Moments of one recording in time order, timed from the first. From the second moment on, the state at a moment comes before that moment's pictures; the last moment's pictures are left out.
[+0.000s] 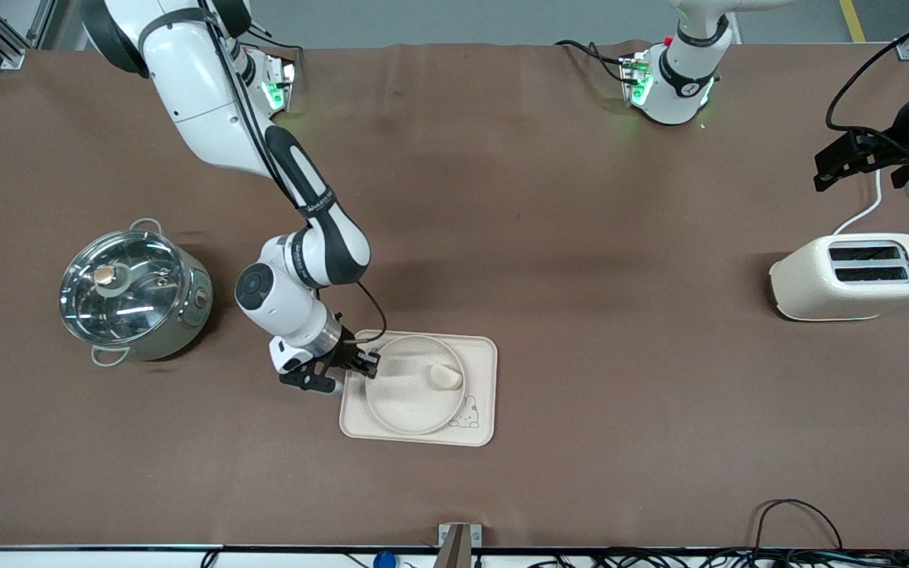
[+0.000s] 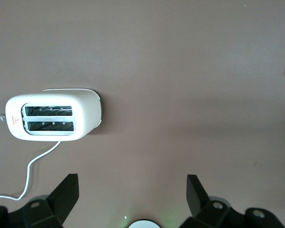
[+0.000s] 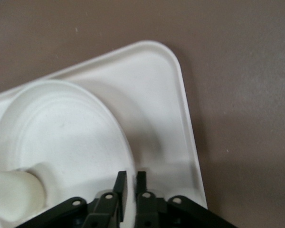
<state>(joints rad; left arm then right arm) 0.02 -0.02 -0.10 -1.52 0.05 1.45 -0.07 0.47 0.79 -0.03 -1.59 0.54 2.69 0.29</state>
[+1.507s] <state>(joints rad) 0.00 -0.01 -0.11 -1.52 0.05 1.45 -0.07 0.21 0.12 -0.25 -1.55 0.05 1.76 -0.03</state>
